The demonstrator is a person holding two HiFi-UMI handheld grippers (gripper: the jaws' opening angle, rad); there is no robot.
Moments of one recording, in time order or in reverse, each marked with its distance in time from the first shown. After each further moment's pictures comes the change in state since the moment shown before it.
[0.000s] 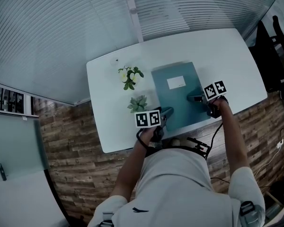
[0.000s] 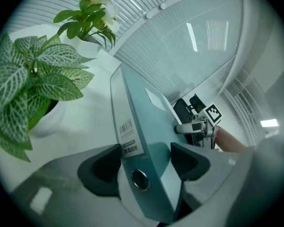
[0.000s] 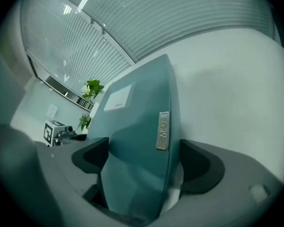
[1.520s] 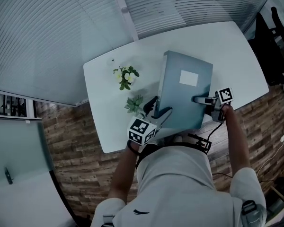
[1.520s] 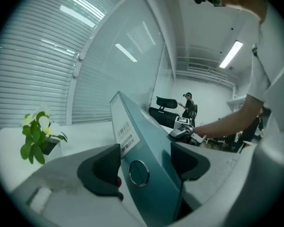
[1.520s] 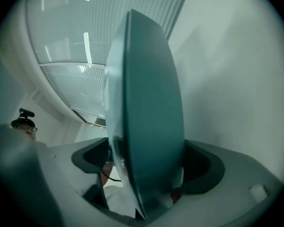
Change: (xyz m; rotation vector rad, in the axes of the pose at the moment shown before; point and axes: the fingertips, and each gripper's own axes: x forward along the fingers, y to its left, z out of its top) left arm -0.060 -0.084 0.050 0.750 -0.258 -0.093; right arm -0.039 0.046 -0.023 0.293 -0.179 0.641
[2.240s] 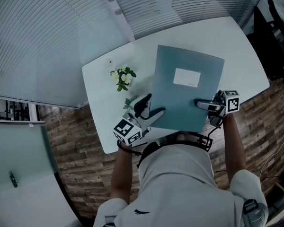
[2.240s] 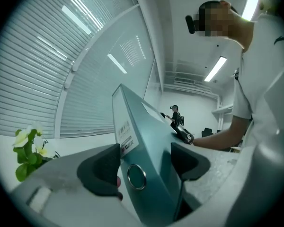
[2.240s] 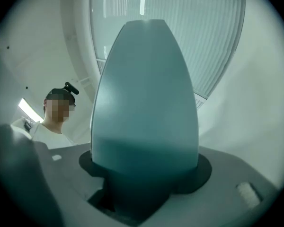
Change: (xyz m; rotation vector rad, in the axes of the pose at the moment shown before) left arm -0.029 -0.008 0.041 0.033 -0.153 -0.167; right arm -0.015 0.130 -0.001 -0.441 -0.198 0.386
